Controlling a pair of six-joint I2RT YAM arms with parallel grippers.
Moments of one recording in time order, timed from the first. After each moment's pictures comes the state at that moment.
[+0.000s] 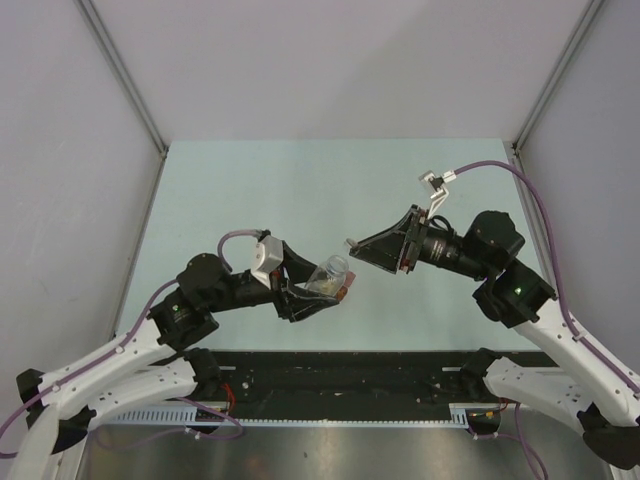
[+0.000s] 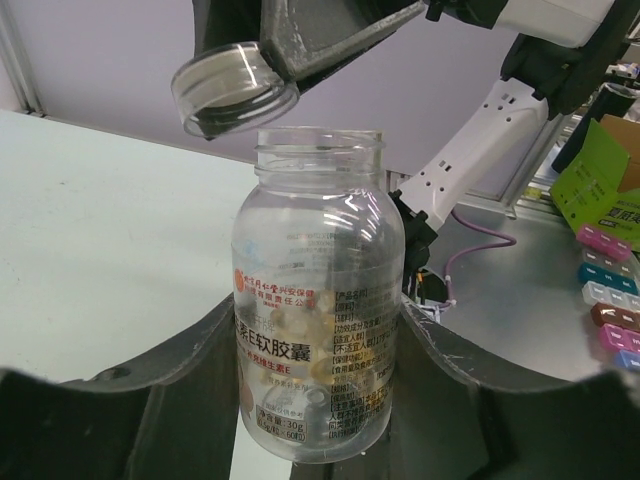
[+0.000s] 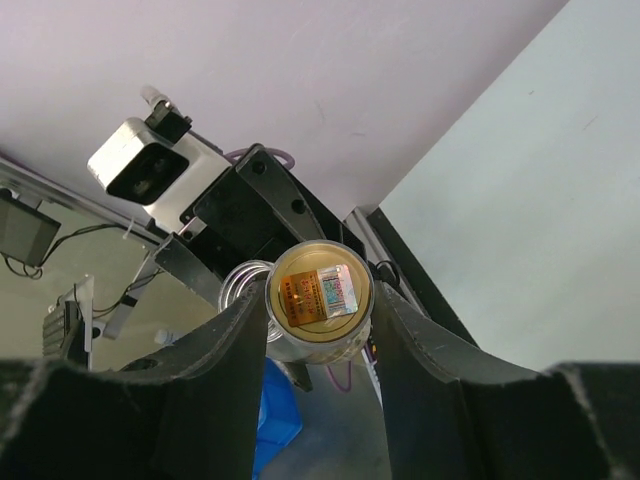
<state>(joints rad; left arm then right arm) -0.97 0.72 0.75 0.07 0.45 -0.21 0.73 0.85 1.03 -0.11 -0.48 0.83</state>
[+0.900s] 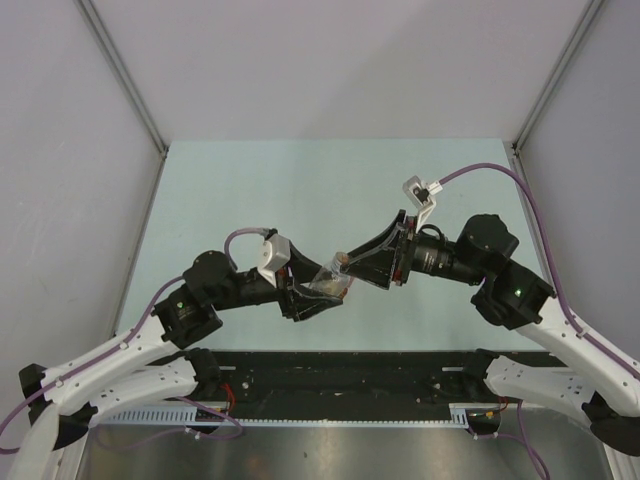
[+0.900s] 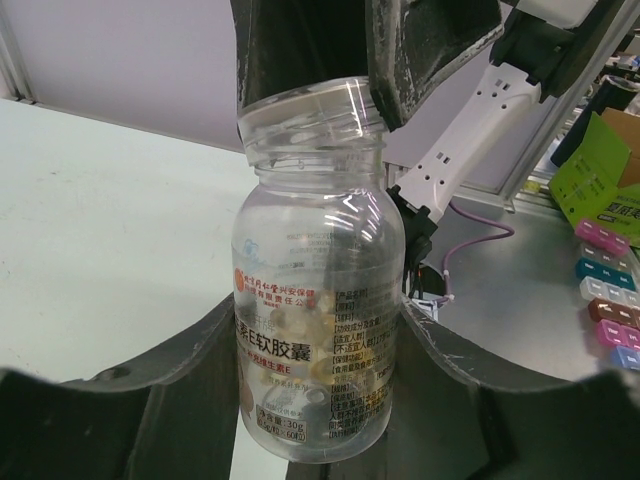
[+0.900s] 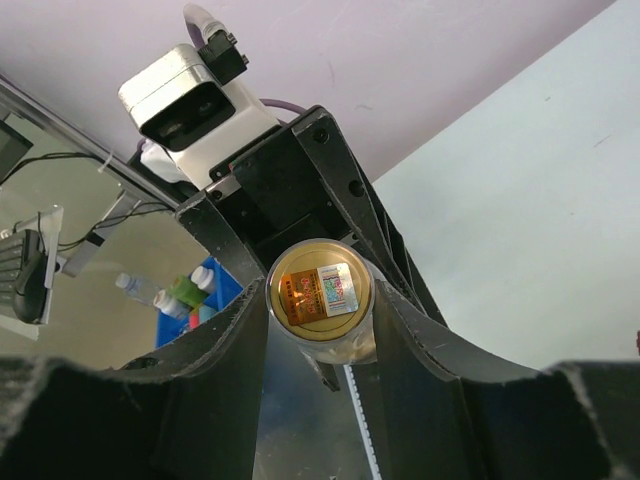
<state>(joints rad) -0.98 0.75 0.76 0.07 0.44 -0.21 0.87 0.87 1.09 -0.16 -0.45 0.65</state>
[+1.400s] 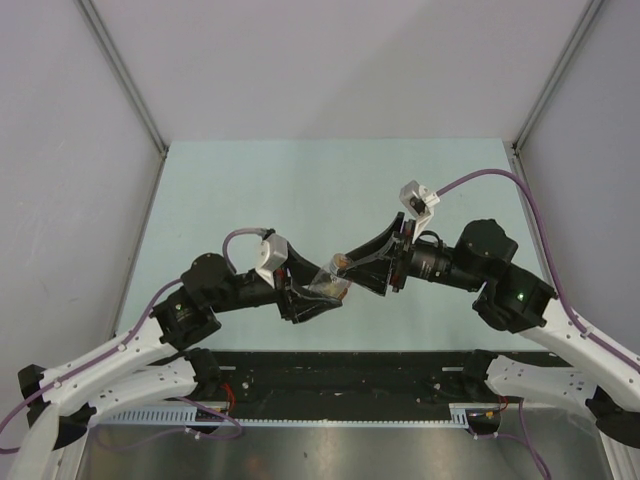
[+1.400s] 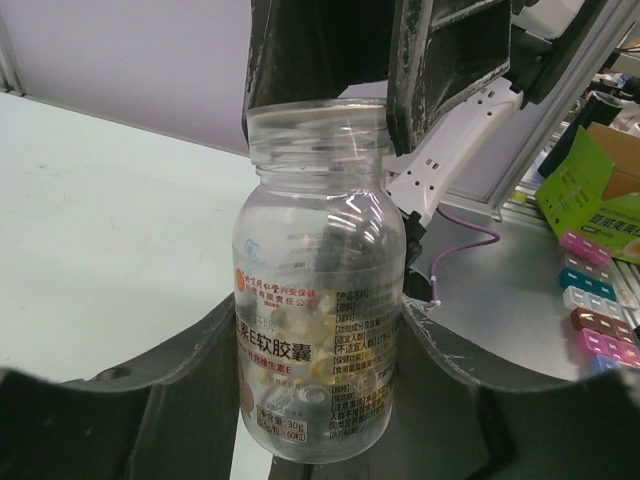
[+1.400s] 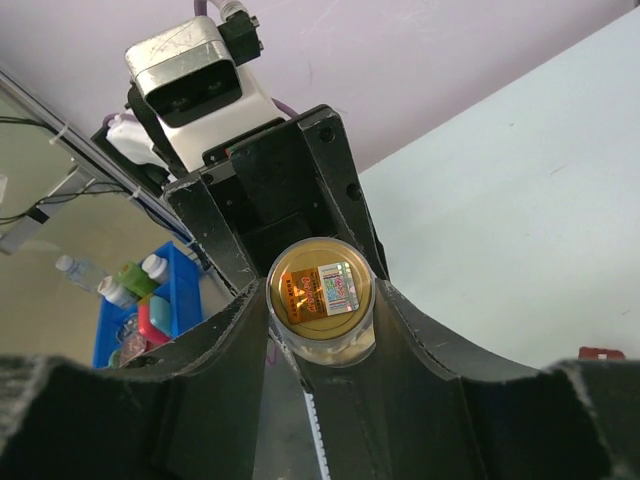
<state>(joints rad) -0.98 0.74 0.76 0.06 0.43 -0.26 0.95 0.87 1.11 -0.19 -0.36 0.50</state>
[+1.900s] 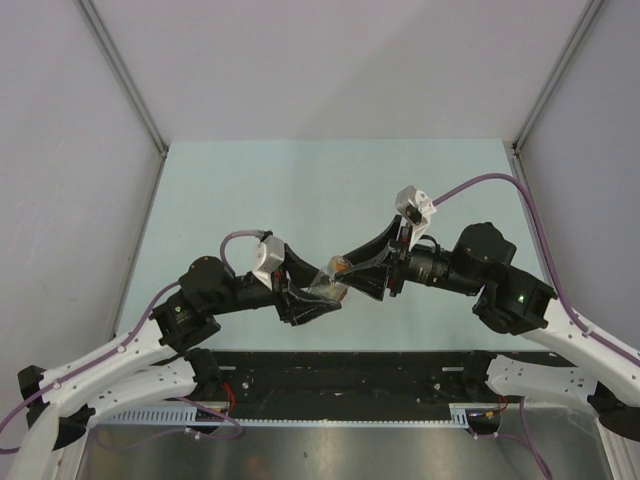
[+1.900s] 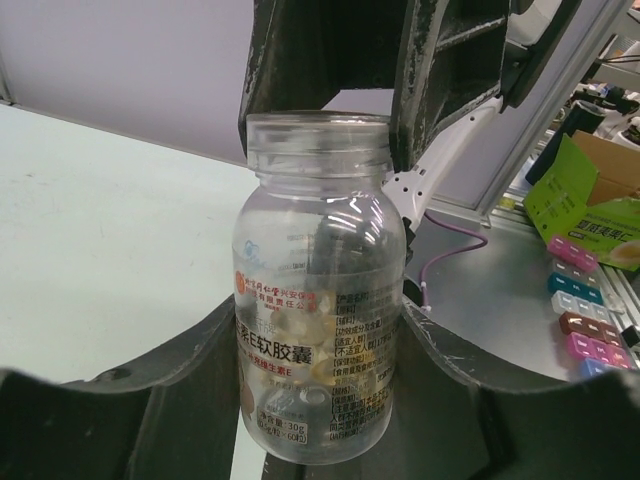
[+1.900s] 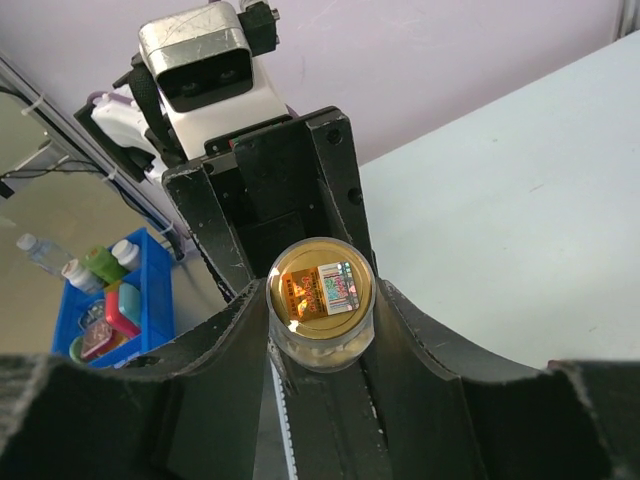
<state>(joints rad) -0.99 0.72 0.73 0.10 0.43 -0.28 1.02 0.87 1.12 -0.20 -0.29 0.39</state>
